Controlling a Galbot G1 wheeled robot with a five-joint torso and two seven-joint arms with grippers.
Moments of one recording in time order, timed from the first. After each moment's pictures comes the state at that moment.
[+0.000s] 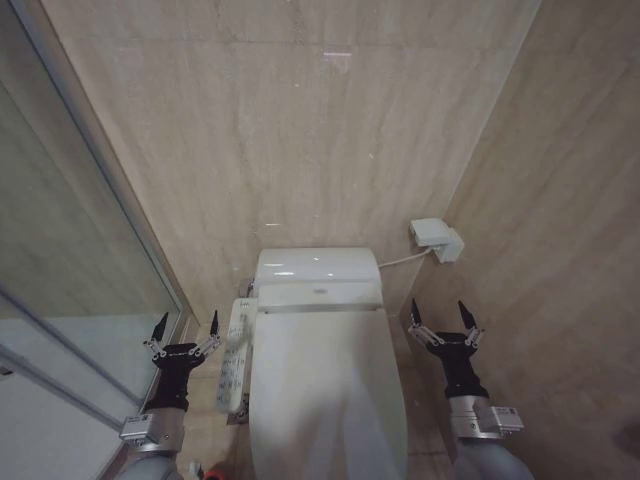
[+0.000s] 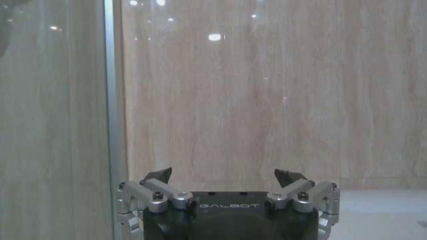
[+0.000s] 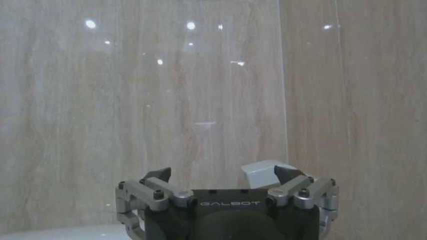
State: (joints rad) left arm 1.56 -1.34 -0.56 -2.13 -0.14 -0.15 -0.15; right arm -1.56 1.38 0.60 2.11 0.21 0.27 0.12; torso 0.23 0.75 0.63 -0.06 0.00
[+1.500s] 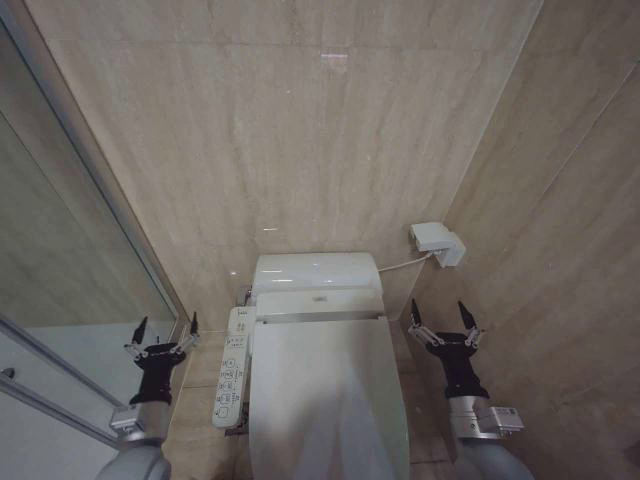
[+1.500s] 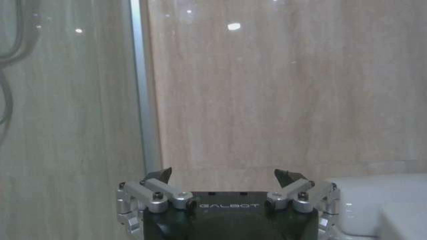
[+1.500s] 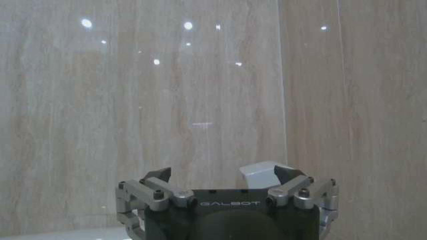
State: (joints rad) left arm 1.47 -1.30 -0.64 -1.98 -0.18 -0.16 -0.19; right arm -1.56 1.38 0.60 2.11 0.21 0.27 0.12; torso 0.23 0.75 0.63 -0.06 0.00
